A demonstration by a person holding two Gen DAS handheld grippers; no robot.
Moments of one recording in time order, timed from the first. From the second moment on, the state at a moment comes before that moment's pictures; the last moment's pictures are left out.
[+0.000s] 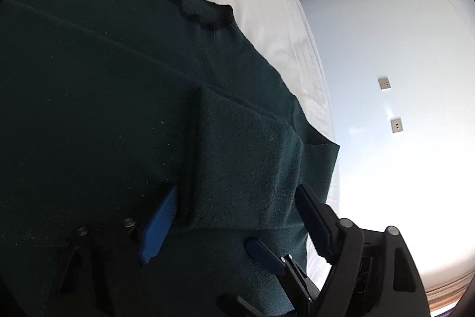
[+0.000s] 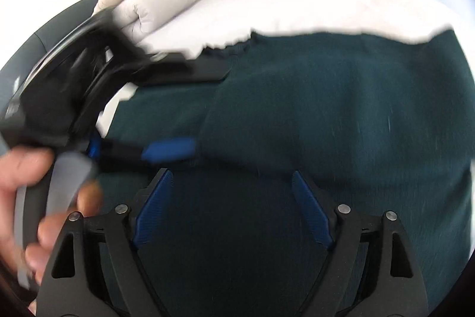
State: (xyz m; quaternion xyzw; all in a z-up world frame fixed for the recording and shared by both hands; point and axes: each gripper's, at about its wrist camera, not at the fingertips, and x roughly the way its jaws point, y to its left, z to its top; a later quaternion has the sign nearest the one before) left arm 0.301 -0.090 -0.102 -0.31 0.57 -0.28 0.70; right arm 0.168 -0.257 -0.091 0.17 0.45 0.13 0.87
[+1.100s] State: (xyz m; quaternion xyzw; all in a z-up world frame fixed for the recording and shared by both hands) left arm 0.304 0.057 -0.101 -0.24 0.54 -0.16 0.79; right arm 0.120 -0.330 -0.118 0.38 0.34 0.22 0.83
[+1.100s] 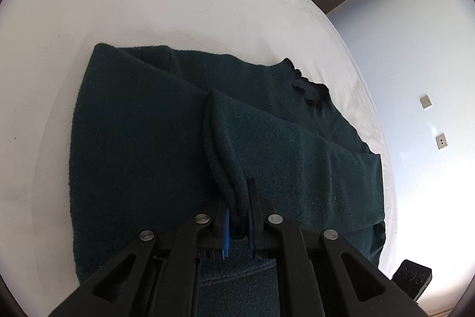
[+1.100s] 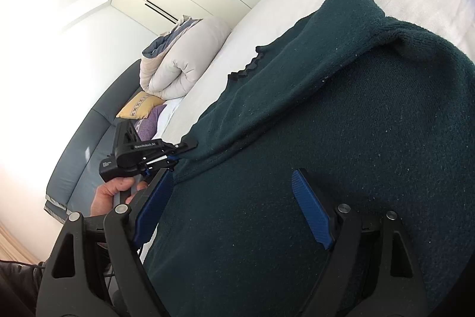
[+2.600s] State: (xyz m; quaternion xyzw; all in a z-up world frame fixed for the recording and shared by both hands) left arm 0.292 0.038 -0.096 -0.23 0.52 -0.21 0.80; right arm 0.220 -0.460 -0.077 0.53 0.35 0.13 0.76
